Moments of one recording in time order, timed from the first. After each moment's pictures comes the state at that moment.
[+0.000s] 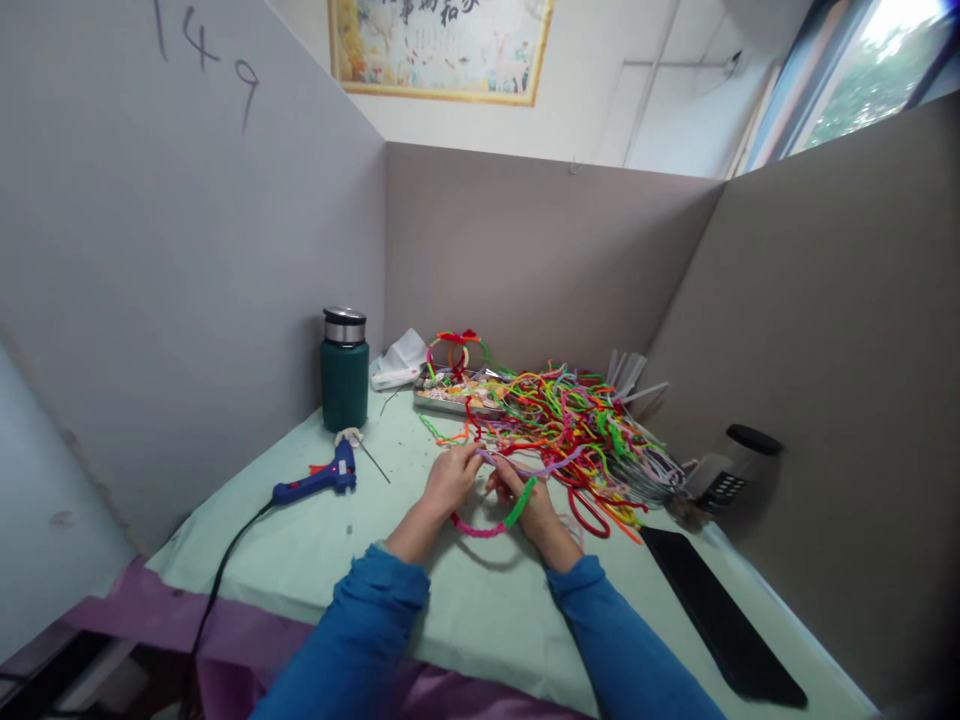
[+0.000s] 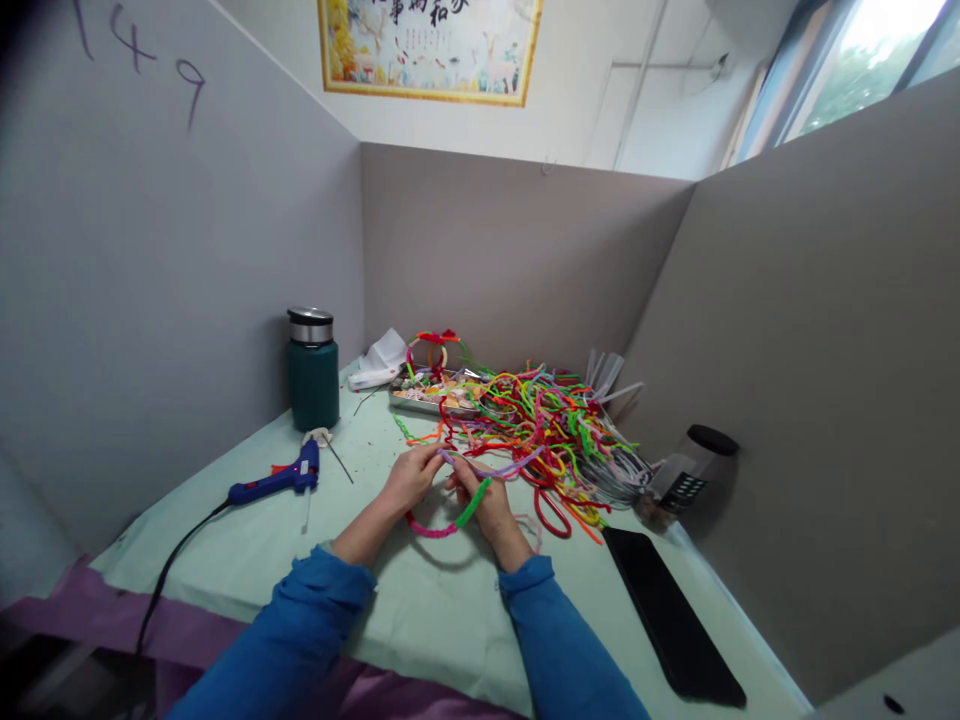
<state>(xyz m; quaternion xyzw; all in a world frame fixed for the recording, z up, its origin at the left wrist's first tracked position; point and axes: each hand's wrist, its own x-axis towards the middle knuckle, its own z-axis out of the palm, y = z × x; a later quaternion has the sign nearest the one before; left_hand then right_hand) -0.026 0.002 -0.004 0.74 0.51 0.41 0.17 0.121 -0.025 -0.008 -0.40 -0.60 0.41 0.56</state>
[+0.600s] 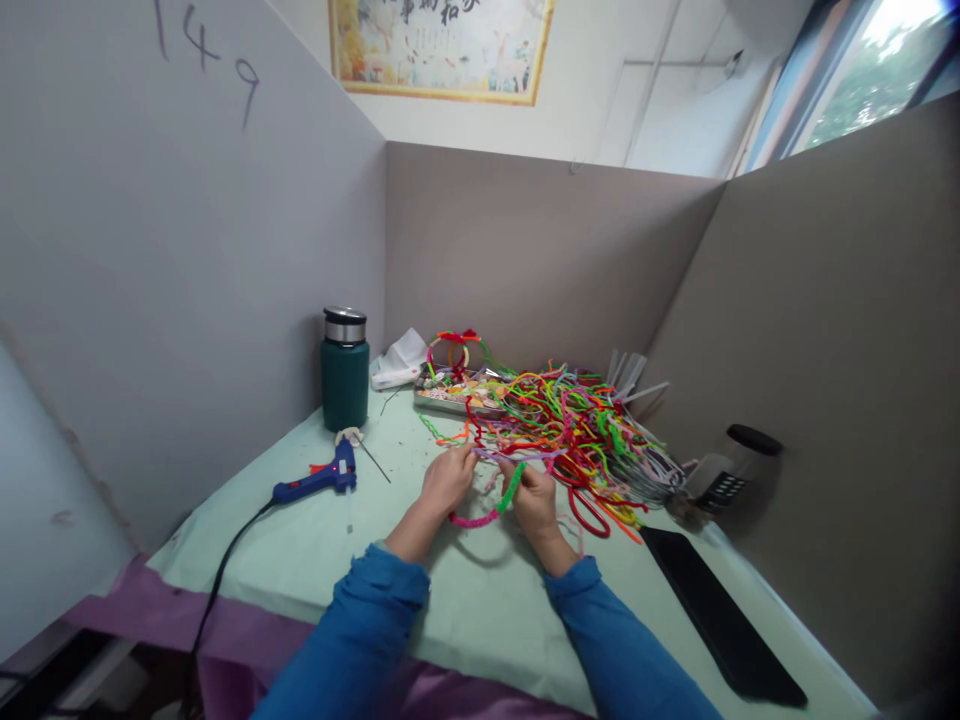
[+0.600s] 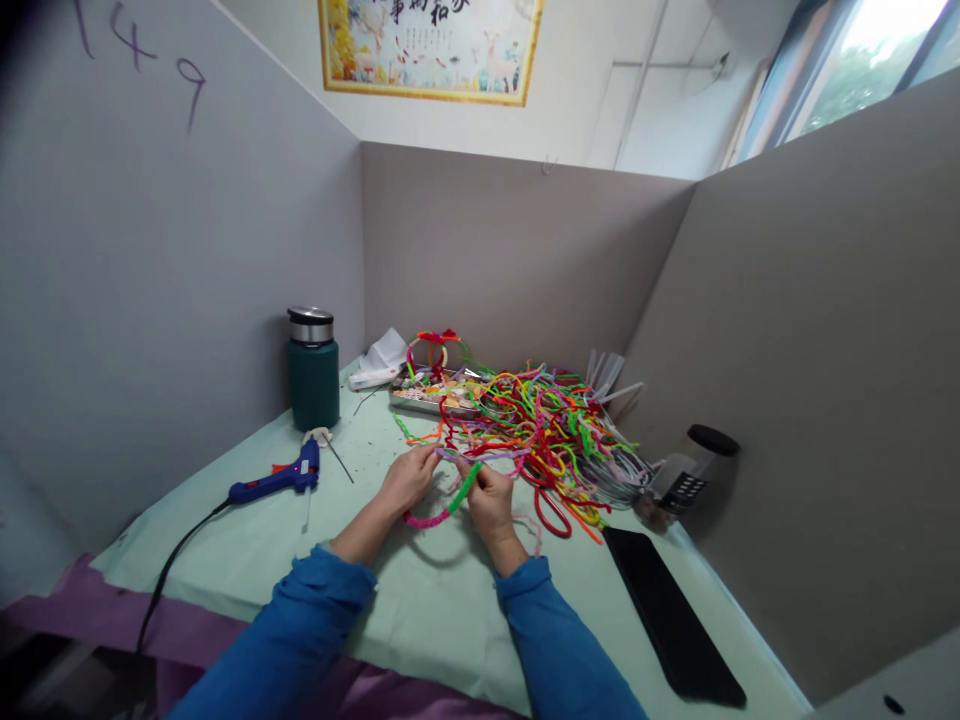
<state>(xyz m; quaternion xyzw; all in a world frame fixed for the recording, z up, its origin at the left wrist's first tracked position) -0.028 -0.002 0.000 0.74 0.56 0.35 0.14 0.126 -0.017 -0.027 -0.43 -0.61 0.23 0.63</state>
